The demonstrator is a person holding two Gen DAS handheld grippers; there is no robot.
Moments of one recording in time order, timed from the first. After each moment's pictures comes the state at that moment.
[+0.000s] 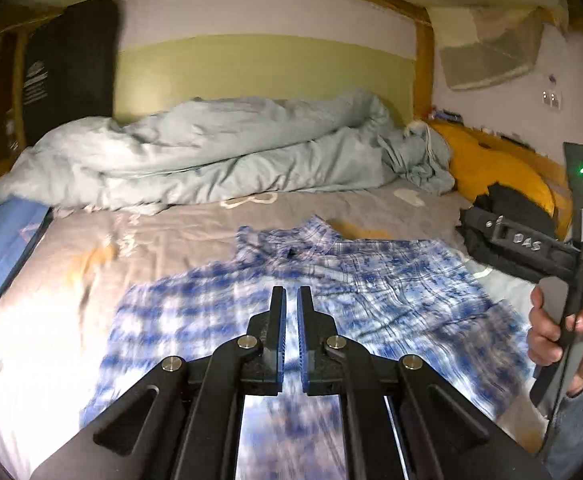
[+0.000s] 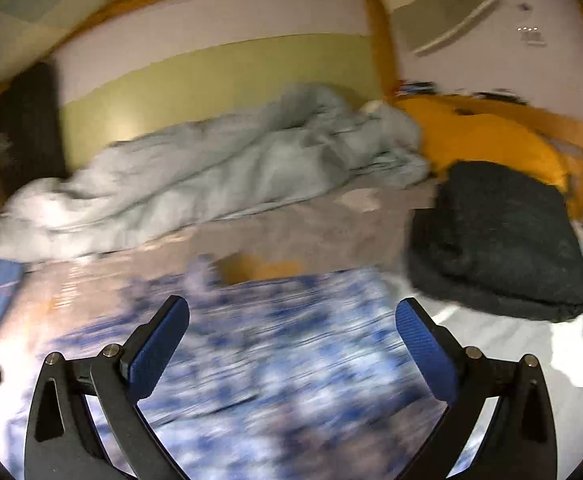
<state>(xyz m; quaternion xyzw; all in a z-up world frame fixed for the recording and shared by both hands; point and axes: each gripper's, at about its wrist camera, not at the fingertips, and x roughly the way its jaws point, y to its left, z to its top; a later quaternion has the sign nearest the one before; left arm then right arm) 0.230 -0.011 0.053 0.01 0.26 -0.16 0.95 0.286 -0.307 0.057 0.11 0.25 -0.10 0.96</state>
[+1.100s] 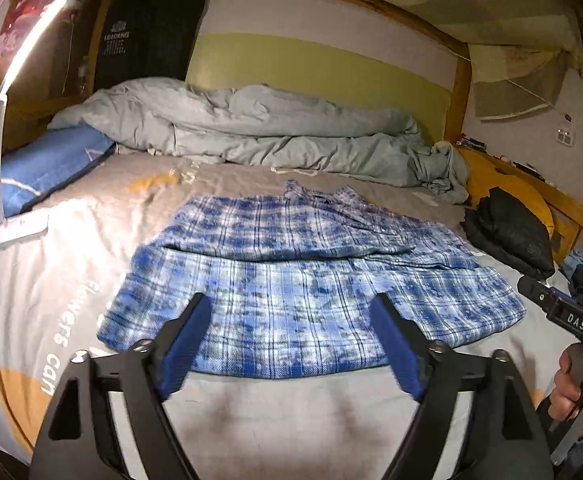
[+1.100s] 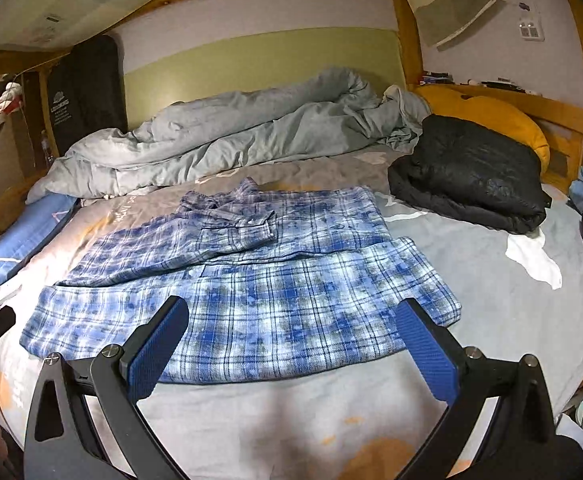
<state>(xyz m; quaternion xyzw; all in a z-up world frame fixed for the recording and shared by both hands) 0.078 0.051 -0.012 -0.07 0.25 -0.10 0.96 0.095 -0.290 0.006 0.08 0.27 -0.05 0.96</state>
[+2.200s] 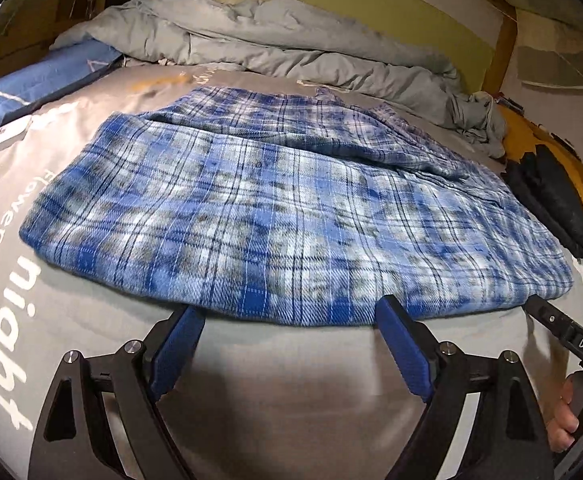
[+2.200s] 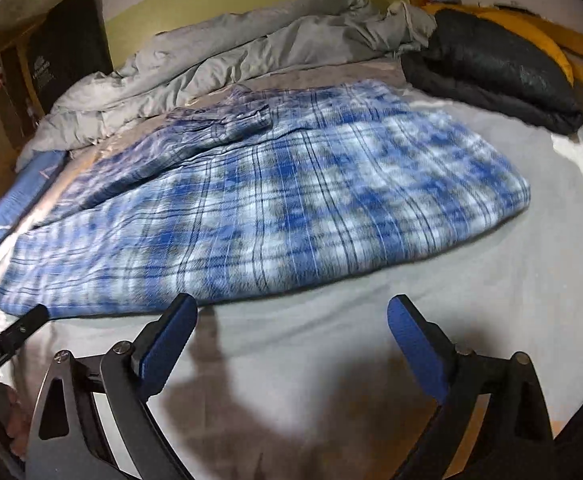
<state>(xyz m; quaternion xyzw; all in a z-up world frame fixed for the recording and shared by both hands) 0.133 0.045 -0.111 -0.09 0.37 -0.07 0.92 0.127 -0.290 -0.092 0.10 0.39 -0.04 0.92</state>
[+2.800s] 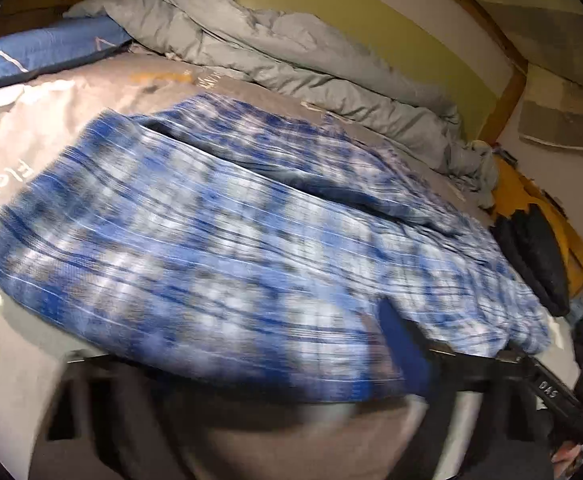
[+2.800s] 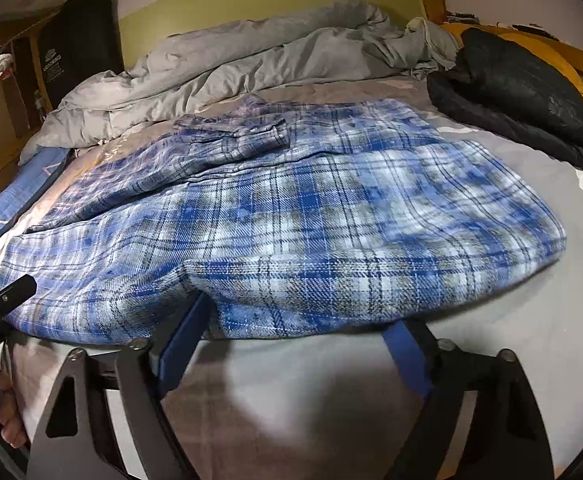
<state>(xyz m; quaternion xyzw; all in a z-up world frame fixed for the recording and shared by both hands) 0.167 0.073 -0.112 -0.18 0.34 -0.08 0.92 0.158 -0.283 -0.091 0.08 0.37 -0.02 0.93</state>
